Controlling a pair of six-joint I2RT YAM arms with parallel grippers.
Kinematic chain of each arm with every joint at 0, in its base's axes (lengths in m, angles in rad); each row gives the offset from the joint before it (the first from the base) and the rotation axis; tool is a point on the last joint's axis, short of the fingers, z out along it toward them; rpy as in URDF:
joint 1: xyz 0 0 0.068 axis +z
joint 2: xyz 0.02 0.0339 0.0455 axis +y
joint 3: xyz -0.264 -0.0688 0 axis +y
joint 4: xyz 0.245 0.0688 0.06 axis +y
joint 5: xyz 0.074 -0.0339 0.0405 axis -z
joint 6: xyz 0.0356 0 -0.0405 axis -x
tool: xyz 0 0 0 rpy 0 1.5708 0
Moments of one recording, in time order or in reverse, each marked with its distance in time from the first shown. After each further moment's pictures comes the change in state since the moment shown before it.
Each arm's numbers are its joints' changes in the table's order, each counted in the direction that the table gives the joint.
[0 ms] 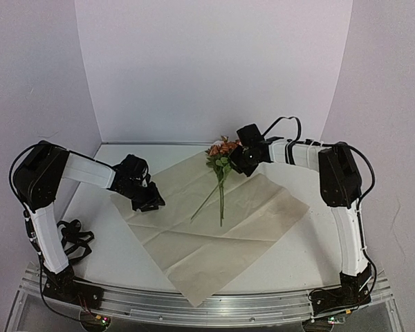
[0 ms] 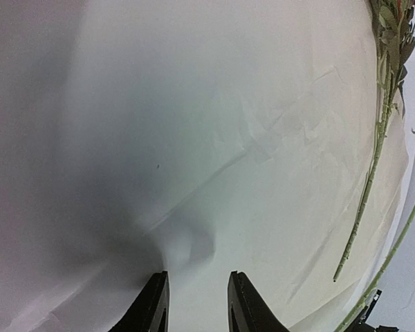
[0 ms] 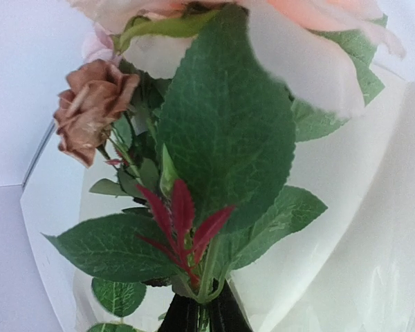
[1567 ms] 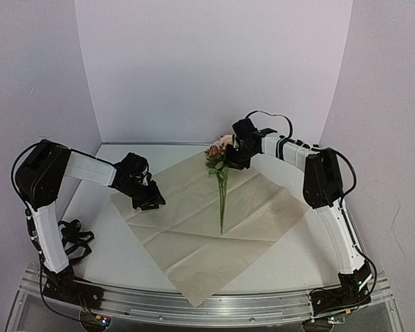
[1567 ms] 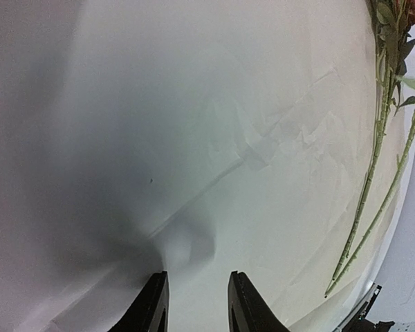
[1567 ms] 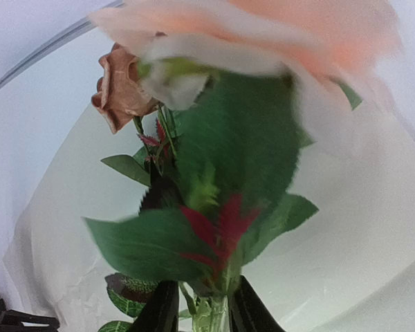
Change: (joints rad) left arm 0.009 0.024 -0.041 0.035 0.027 -0.025; right arm -0.030 0.240 -0.442 0.275 -0.149 0.498
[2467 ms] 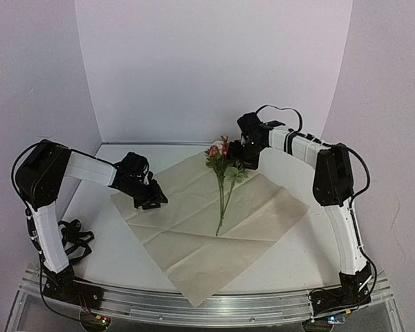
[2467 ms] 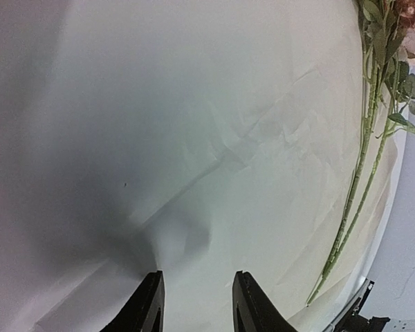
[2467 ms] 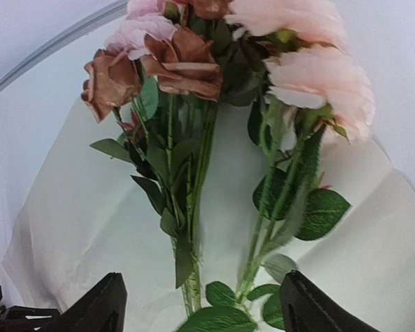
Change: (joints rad) left arm 0.002 0.001 -0.001 -0.029 0.031 0.010; right arm 0.000 -0.130 0.085 0.107 0.085 -0.056
